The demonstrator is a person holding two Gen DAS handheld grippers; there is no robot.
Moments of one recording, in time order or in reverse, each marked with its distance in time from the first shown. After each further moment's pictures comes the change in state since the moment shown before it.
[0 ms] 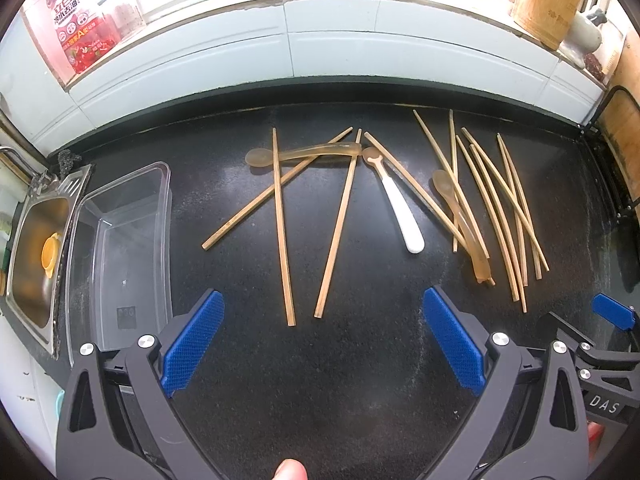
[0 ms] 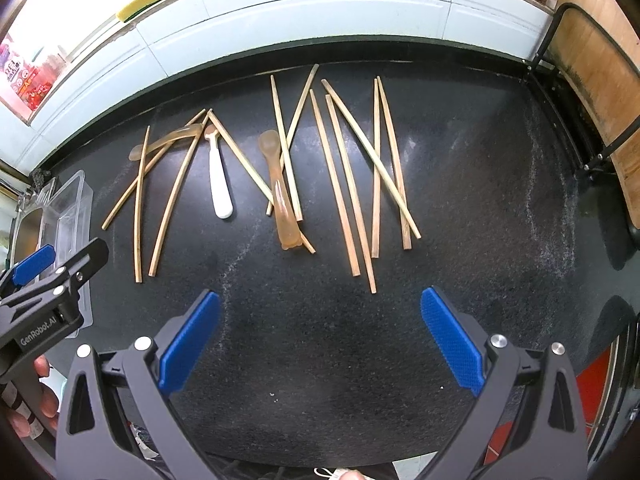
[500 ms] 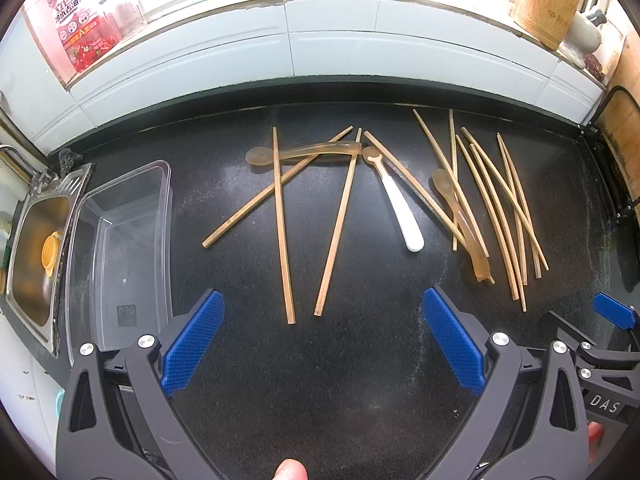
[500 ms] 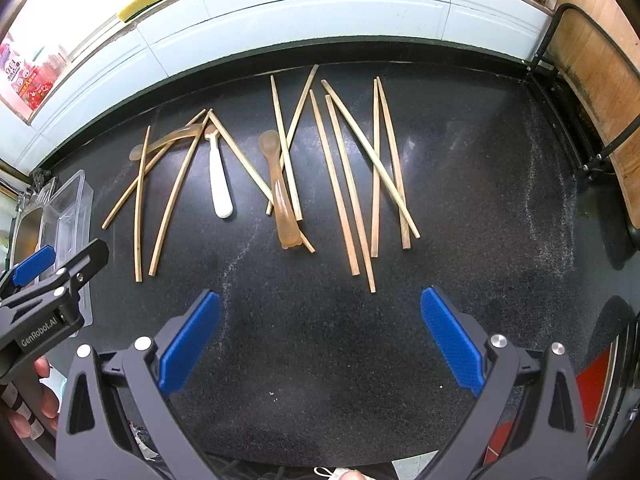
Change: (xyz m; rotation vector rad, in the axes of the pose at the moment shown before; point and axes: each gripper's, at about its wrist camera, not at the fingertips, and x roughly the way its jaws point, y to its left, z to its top) left arm -0.003 0.000 -0.003 -0.001 -0.001 -0.001; right arm -0.002 -0.001 -0.001 -0.001 0.000 0.000
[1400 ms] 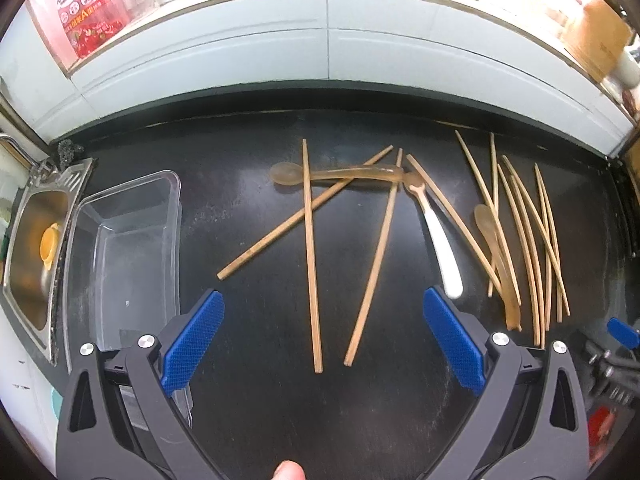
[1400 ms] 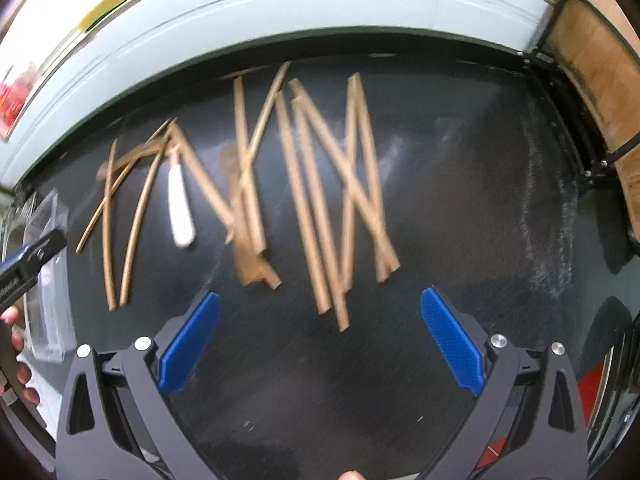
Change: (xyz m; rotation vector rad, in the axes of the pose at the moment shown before) left arm 0.038 0.034 0.045 -0.077 0.036 0.011; right arm 0.028 -0.032 0.040 0.045 0.027 -0.045
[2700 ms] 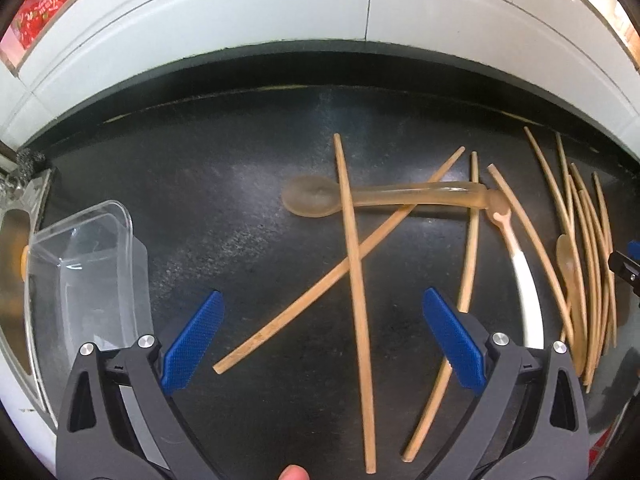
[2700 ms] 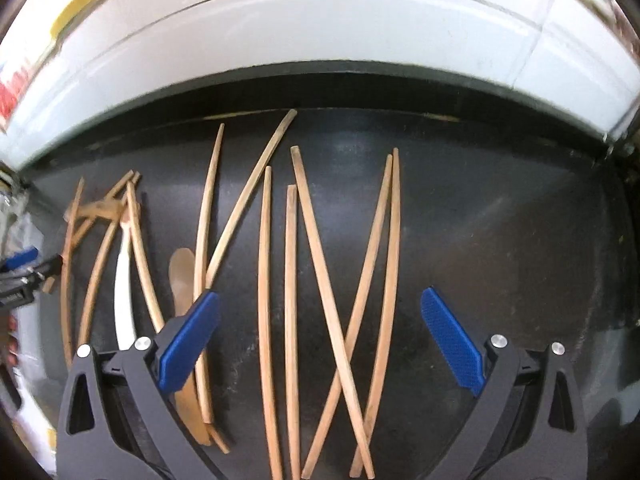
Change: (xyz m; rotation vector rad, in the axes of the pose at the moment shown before) left arm 0.104 0.034 0.049 0.031 0.083 -0.019; right arm 0.087 -0.009 0.099 -0.161 -0.046 0.116
